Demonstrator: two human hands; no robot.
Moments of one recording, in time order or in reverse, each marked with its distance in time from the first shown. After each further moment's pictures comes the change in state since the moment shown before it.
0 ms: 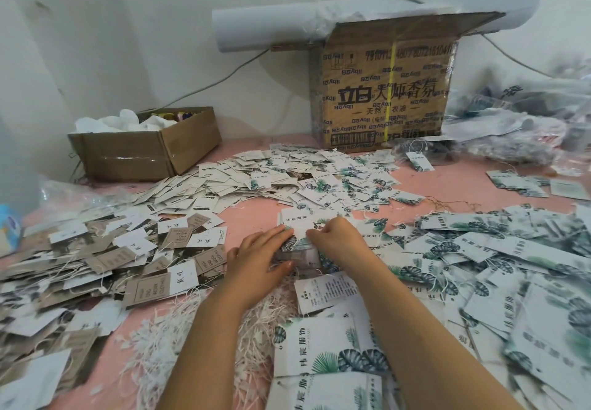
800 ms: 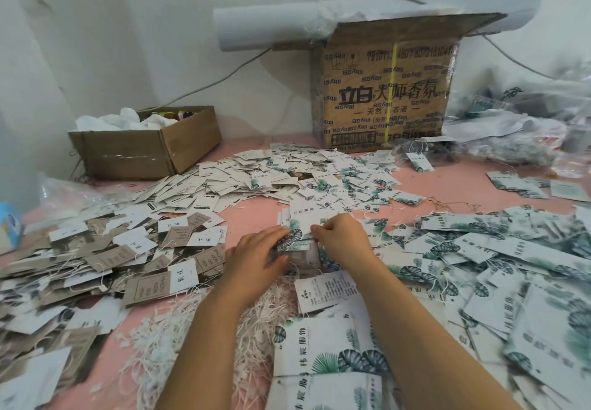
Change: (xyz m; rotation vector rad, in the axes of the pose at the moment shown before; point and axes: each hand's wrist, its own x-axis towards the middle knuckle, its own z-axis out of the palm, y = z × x) left_hand 0.001 -0.002 0.001 -0.089 0.080 -0.036; right_hand 0.000 0.002 -0.001 -0.014 0.129 -0.059
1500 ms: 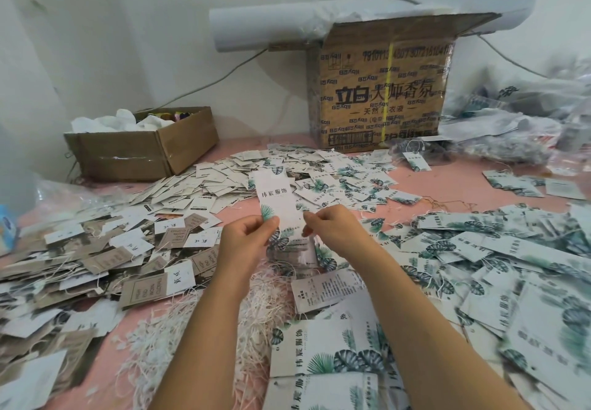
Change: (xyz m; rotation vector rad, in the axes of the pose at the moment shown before) left_hand 0.009 0.028 -0.014 -0.846 0.325 -0.208; right_hand -0.007 -0.012 -0.017 0.131 -0.165 -0.097
